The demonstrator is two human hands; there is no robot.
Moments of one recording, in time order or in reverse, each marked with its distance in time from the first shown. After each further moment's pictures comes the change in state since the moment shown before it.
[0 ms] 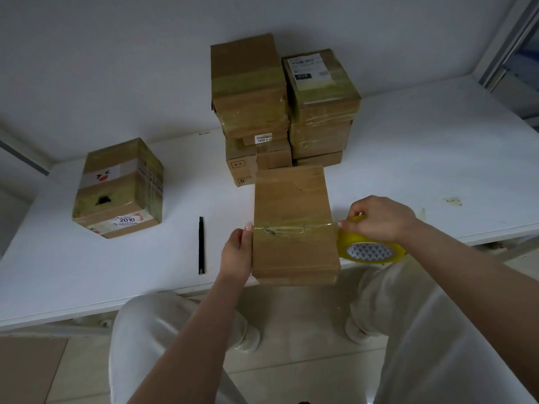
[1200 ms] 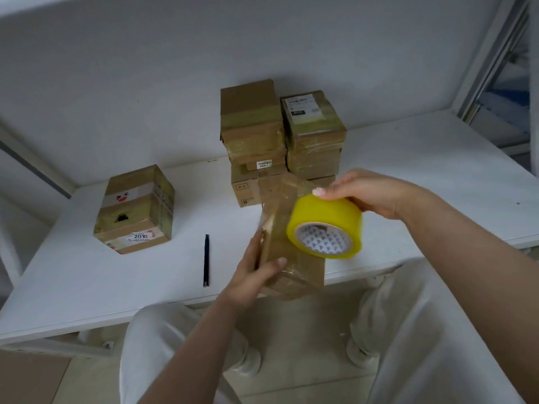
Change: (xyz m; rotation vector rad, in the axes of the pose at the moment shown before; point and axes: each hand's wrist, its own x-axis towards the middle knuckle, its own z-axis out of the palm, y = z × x) left_hand -0.053 0.025 -0.016 -0.228 -0.423 0.105; right_hand -0.047 -0.052 -0.095 0.718 -0.250 -0.223
